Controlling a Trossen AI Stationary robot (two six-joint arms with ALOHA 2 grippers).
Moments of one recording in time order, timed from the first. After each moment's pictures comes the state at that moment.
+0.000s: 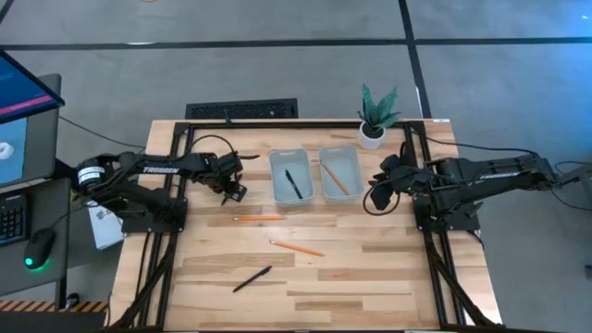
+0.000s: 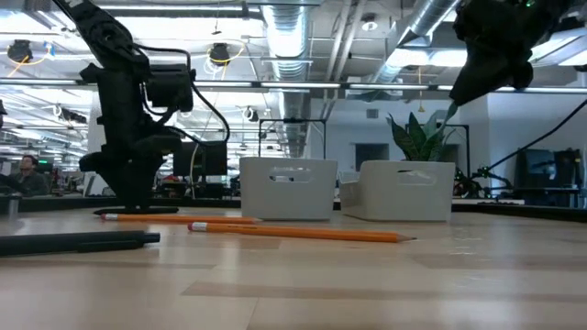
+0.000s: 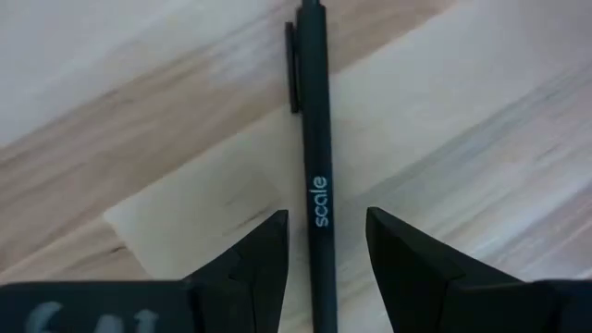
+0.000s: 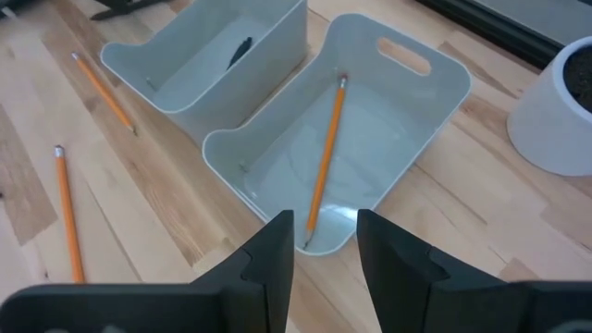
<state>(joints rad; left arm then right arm) 0.43 1.33 0.57 -0.56 0.00 -0.63 0.08 0.84 0.76 -0.83 0.40 0.65</state>
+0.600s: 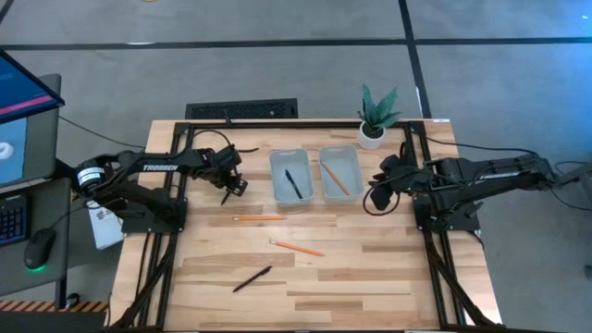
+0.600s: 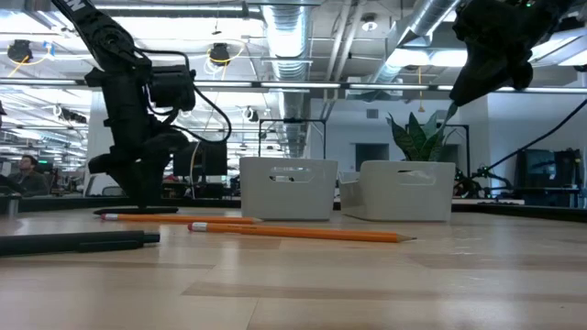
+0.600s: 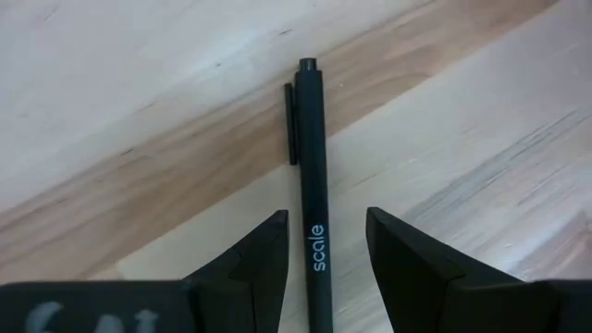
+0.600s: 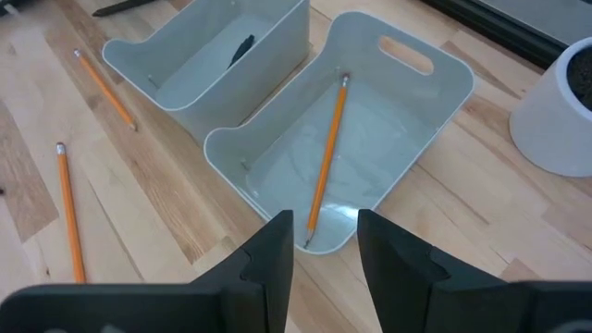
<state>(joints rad) 0.50 1.33 0.57 -0.50 0.03 -0.58 0.08 0.84 0.76 -0.83 0.40 0.65</state>
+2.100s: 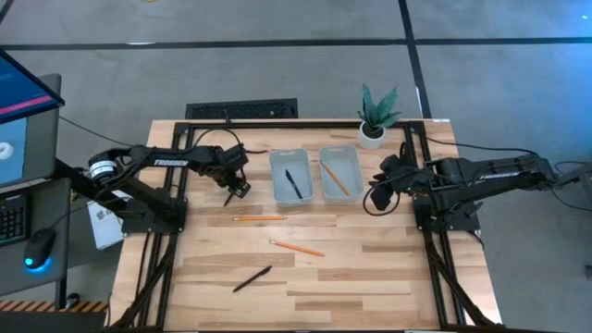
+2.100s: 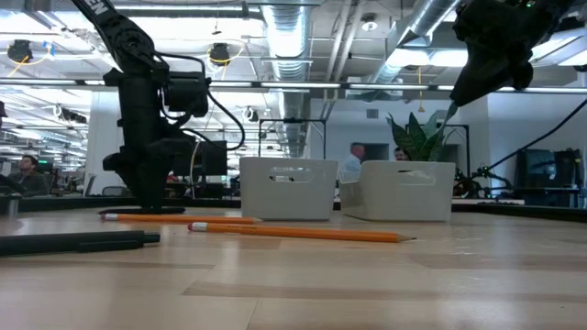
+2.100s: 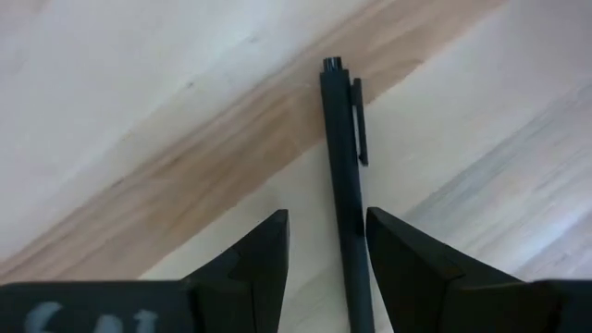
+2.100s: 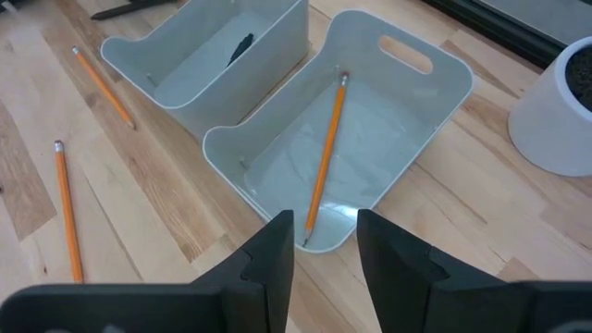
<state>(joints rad) 0.49 1.44 0.68 -0.59 0.01 -0.46 0.08 0.84 0.76 -0.83 0.40 0.64</state>
